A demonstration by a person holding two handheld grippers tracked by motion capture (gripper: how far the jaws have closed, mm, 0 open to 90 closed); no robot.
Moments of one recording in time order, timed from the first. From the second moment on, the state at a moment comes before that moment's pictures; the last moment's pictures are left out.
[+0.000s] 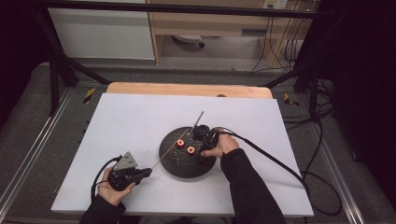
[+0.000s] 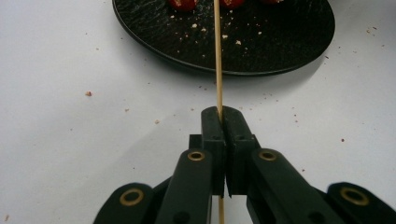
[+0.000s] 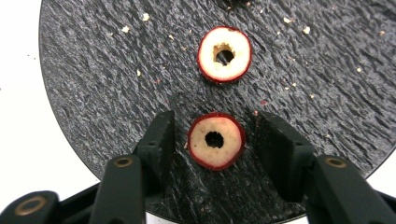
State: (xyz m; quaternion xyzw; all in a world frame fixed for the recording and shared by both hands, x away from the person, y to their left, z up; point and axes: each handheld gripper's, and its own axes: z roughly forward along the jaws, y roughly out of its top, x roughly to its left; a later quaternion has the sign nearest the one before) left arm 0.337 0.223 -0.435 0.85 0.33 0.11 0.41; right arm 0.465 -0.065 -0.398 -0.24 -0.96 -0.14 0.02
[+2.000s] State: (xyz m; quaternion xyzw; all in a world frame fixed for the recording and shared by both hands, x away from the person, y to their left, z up) left arm 0.334 0.230 -0.434 0.81 0.36 0.14 0.43; right arm 0.425 -0.114 -0.391 -0.44 -0.67 -0.60 0.03
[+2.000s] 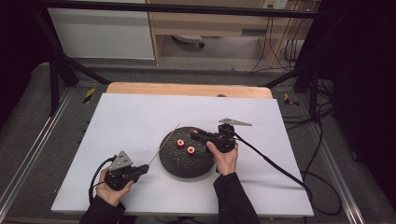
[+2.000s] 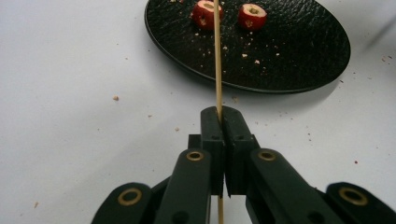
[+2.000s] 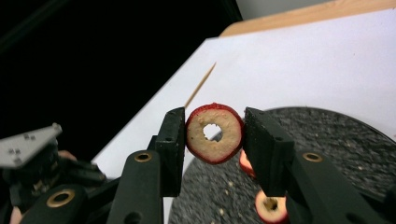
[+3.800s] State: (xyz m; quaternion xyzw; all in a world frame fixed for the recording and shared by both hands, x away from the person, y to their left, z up) left arm 0.318 0.201 -0.437 0.80 0.36 0.12 0.47; right arm 0.428 -0.089 -0.416 -0.51 -0.42 -0.76 0.01
